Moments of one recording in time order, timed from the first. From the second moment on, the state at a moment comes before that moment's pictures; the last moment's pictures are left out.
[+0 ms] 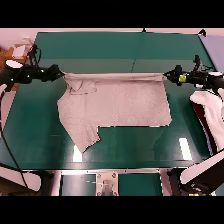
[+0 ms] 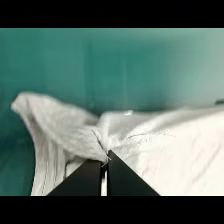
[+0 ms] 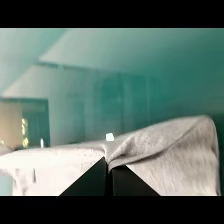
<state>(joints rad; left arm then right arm) 0.17 -1.70 1.42 0.70 -0.93 -1.09 -0.40 -1.91 1.53 -0.44 1.12 1.07</state>
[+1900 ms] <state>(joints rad) 0.31 -1.45 1.06 0.98 -1.54 -1.30 -0.52 -1.49 1.14 -0.99 1.40 1.37</state>
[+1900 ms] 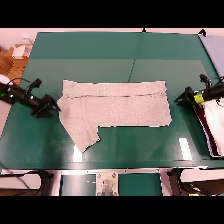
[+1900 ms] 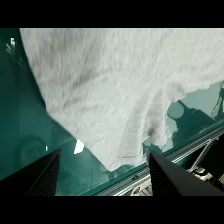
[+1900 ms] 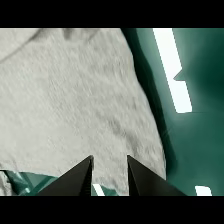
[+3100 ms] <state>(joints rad) 0.06 -0.92 0.18 0.47 -0.75 -1.25 -0.40 -0.97 0.31 -0.70 0.76 1.47</state>
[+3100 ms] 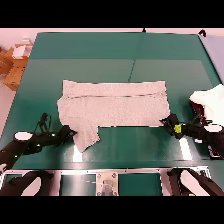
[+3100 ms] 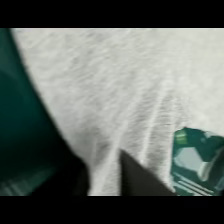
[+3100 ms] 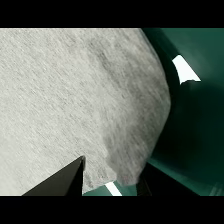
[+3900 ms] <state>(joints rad) 0.09 -0.93 0.40 0.59 -0.90 -1.27 -0.40 -0.99 0.38 -0.80 0.83 1.44</state>
